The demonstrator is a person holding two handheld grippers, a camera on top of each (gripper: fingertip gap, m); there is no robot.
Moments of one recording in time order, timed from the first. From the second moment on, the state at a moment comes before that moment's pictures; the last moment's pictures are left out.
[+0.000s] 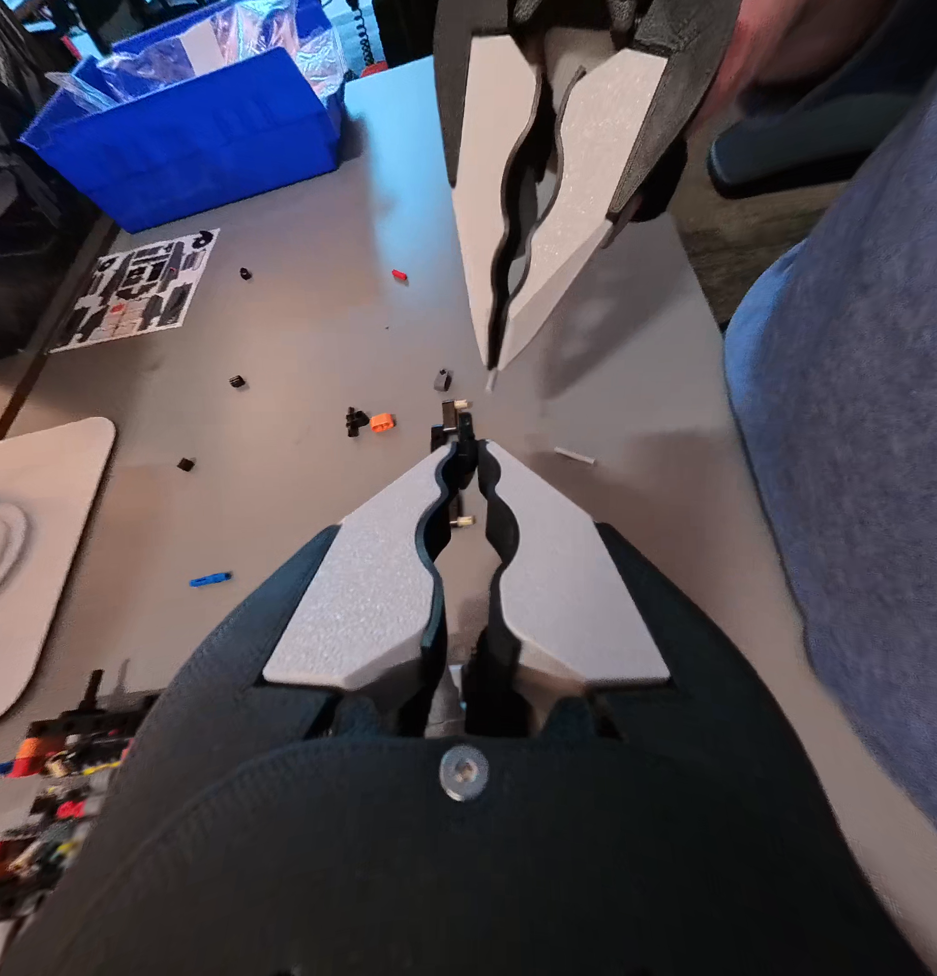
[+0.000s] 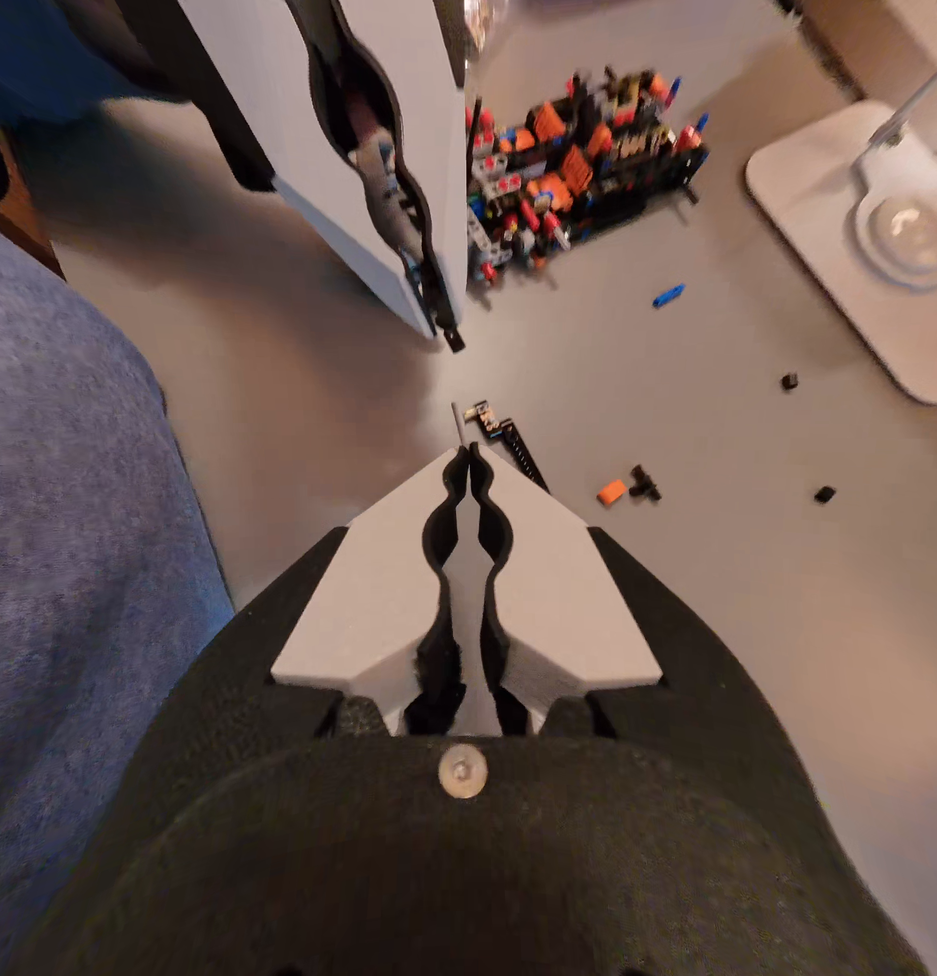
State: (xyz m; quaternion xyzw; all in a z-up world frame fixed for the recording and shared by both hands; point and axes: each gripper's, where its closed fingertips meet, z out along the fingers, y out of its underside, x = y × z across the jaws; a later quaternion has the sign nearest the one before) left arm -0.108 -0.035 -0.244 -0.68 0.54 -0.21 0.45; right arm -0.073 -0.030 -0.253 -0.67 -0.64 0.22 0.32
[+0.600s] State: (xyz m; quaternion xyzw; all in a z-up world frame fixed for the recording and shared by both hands) left arm -0.131 -0.048 -0.249 -0.72 0.44 -0.32 0.43; right arm -0.062 -0.067 -0.272 -0.65 -0.66 0.29 0.26
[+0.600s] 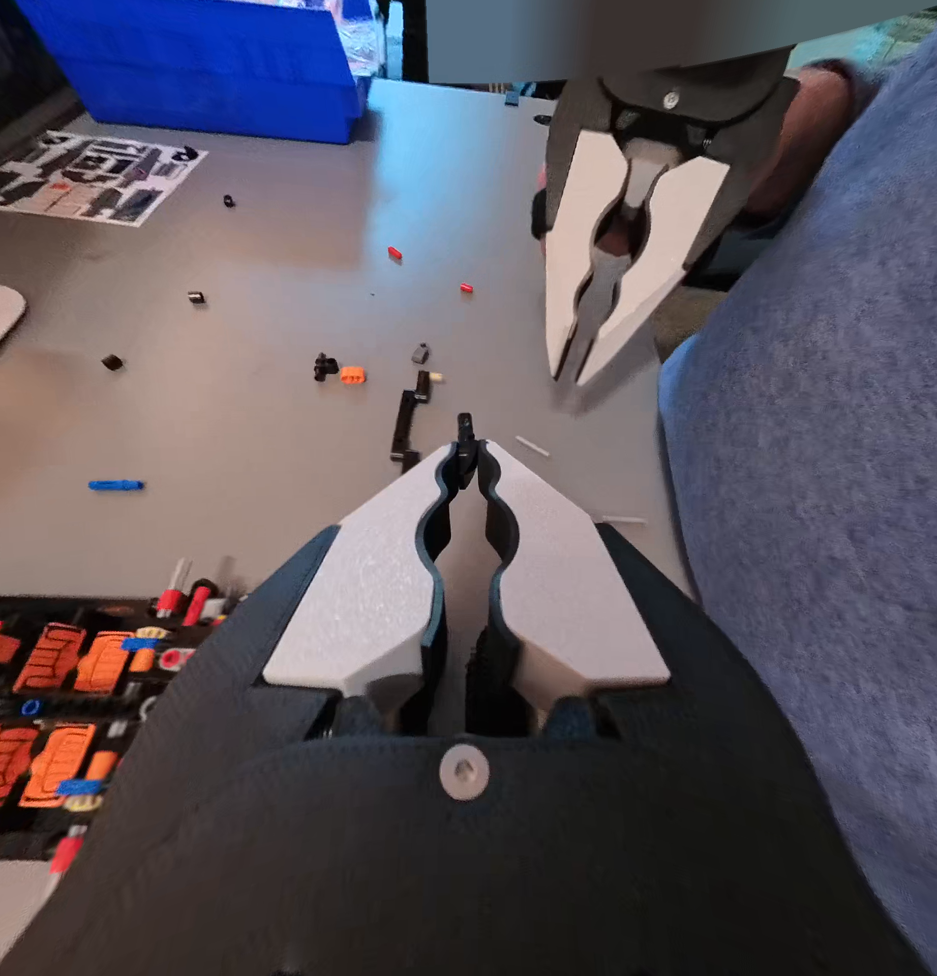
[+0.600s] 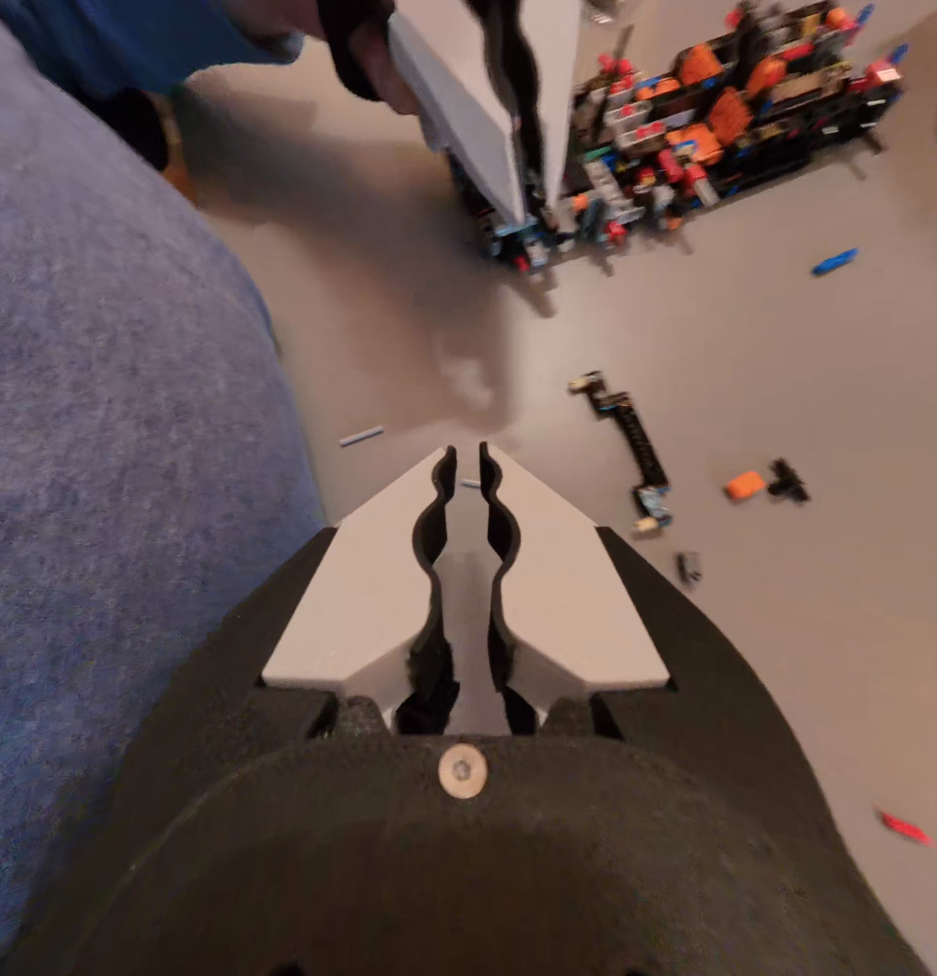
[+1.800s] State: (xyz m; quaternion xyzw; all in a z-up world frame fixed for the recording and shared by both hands) left arm -0.088 -0.118 -0.313 -0.74 0.54 -0.18 0.35; right arm -0.055 -0.121 -0.320 -0.66 -0.63 0.30 0.27
